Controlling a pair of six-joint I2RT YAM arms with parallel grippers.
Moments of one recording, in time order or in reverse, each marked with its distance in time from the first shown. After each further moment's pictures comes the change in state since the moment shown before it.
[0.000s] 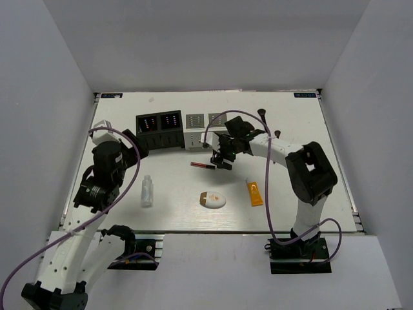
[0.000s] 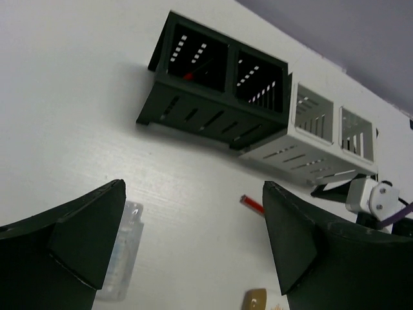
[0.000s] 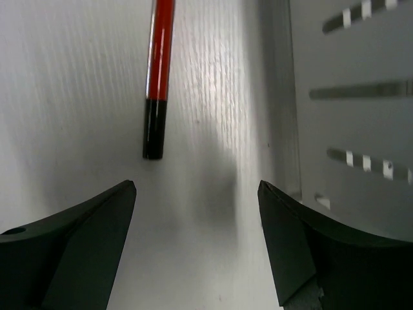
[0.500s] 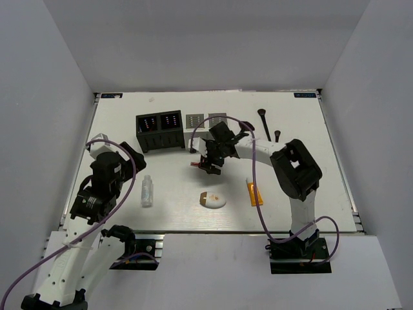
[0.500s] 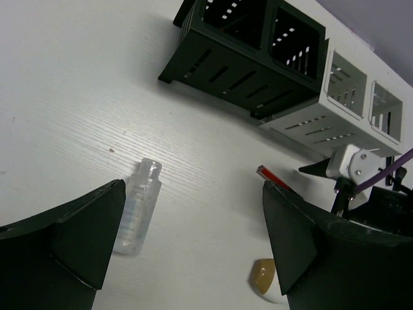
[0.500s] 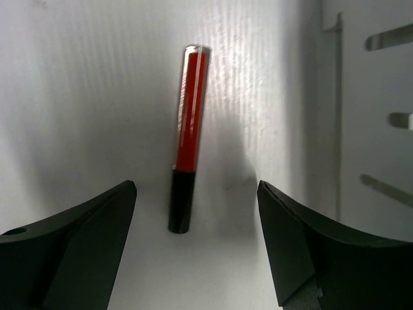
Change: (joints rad) left arm 0.000 -0.125 -0.059 -0.192 0.001 -0.099; right arm 0.116 0.126 0.085 0.003 0.058 0.077
